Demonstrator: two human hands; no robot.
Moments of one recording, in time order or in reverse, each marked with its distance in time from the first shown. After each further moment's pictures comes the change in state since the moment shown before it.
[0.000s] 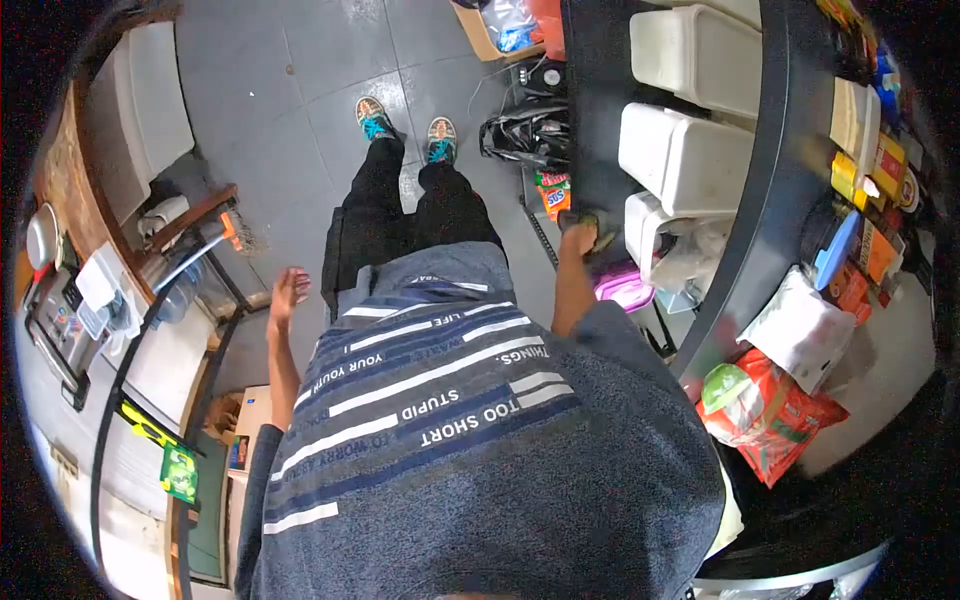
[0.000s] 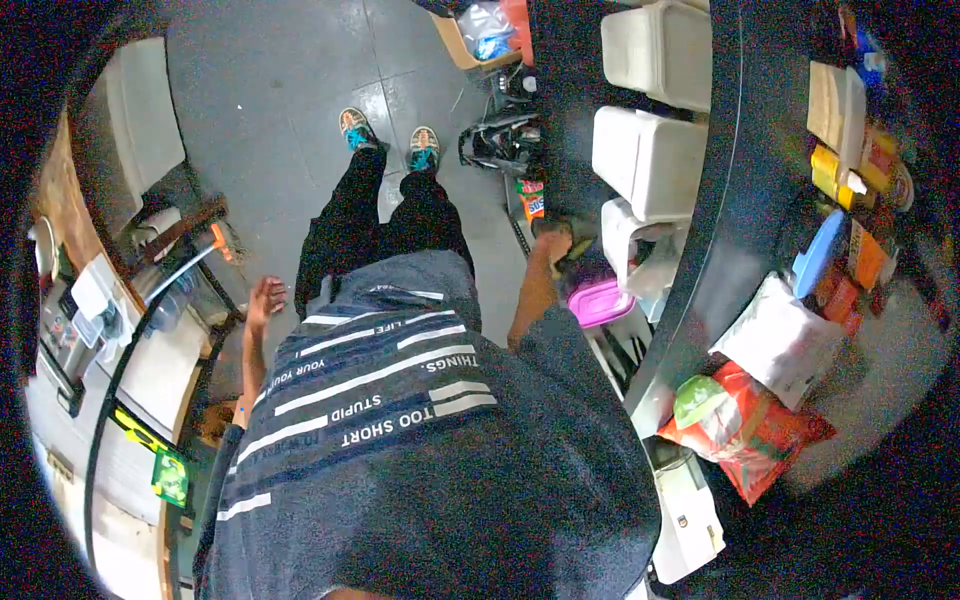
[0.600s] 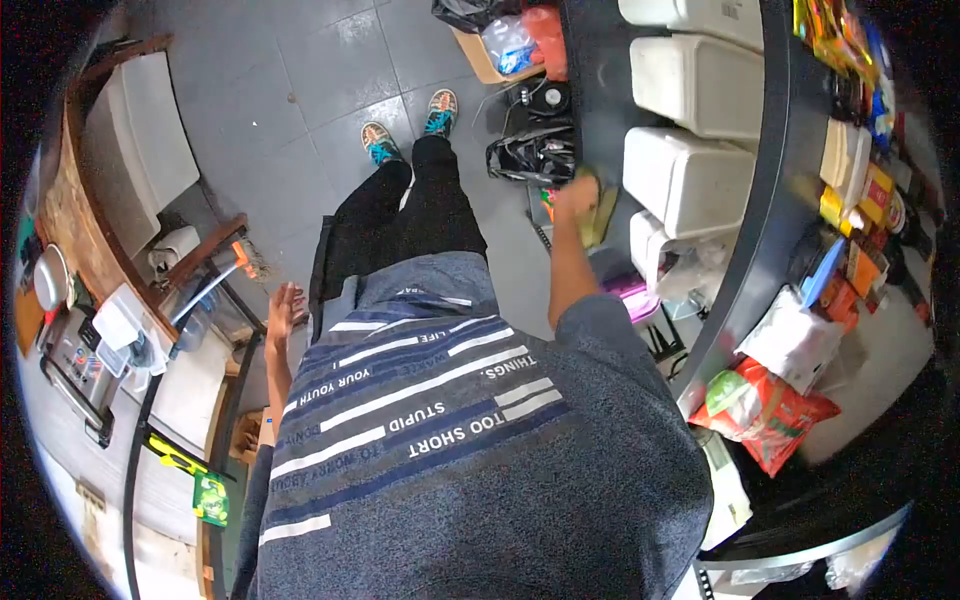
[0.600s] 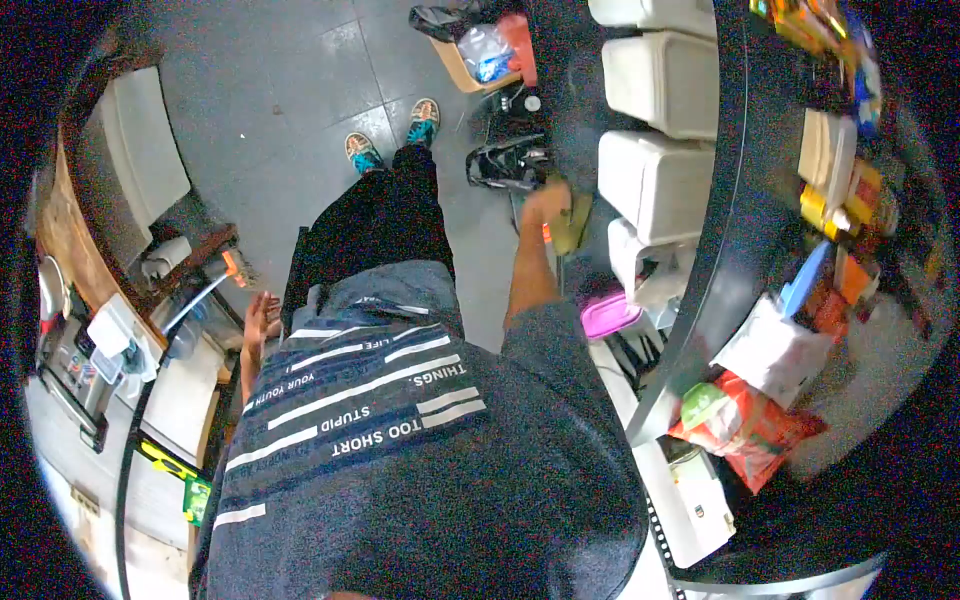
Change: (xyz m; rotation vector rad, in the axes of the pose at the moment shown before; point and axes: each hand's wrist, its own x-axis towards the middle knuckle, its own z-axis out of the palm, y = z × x) left_hand 0.025 0.037 -0.017 0.152 0.126 -0.155; right_hand 0.050 -0.128 -0.040 0.233 -0.071 0.003
